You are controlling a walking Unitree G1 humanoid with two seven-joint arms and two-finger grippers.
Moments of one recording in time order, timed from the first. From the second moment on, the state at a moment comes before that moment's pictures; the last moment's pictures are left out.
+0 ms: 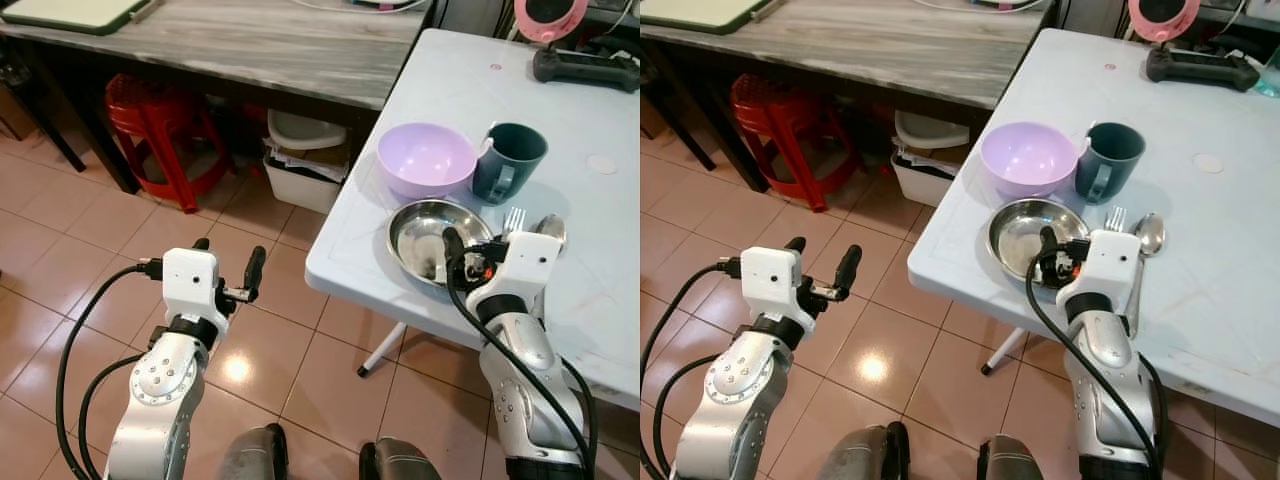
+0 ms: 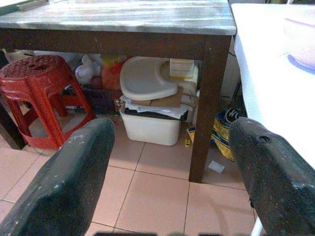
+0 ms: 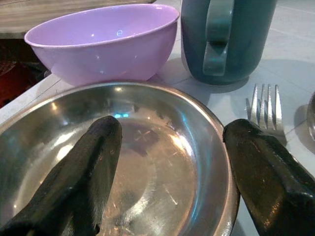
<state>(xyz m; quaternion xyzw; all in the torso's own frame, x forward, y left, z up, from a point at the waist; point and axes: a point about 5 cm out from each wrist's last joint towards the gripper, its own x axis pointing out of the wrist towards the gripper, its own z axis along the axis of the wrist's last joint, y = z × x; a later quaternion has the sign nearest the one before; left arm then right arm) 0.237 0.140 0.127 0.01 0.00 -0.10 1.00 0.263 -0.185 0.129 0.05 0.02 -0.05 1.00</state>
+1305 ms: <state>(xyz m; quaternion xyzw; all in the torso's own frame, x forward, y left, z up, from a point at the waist) 0.238 0.137 0.128 0.01 0.00 -0.11 0.99 0.253 -0.190 0.121 0.12 0.07 -0.06 0.99</state>
